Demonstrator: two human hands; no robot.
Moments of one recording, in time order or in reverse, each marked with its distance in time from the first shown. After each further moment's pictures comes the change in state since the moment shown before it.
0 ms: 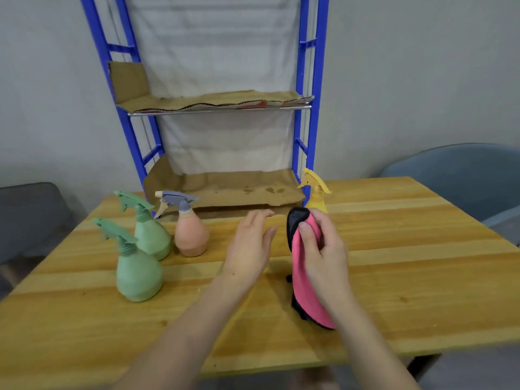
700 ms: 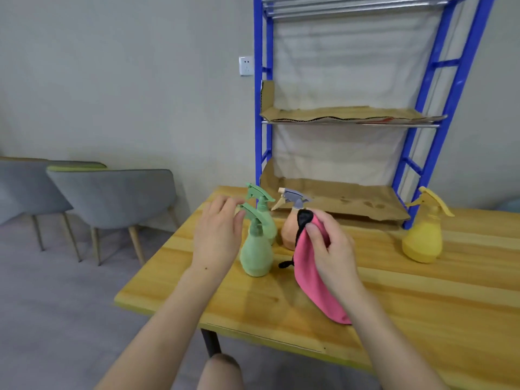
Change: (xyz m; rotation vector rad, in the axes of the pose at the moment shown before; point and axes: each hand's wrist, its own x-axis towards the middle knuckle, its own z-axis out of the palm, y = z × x) left_hand -0.101 -0.096 -0.239 0.447 0.427 -0.158; right_hand -0.045 -0.082 0.149 0.032 -0.299 -0.212
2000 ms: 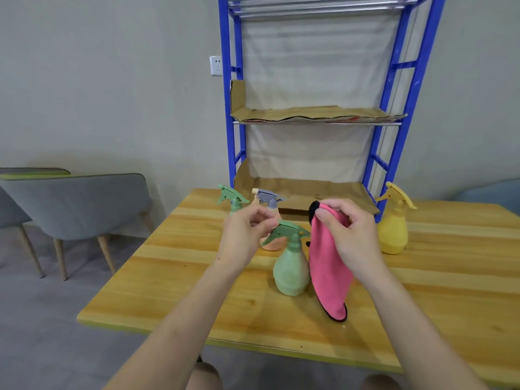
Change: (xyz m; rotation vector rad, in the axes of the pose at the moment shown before) left_hand 0.014 0.068 0.044 -0.783 -0.382 -0.329; right_hand 0.026 -0.005 -0.072 0.141 0.056 0.077
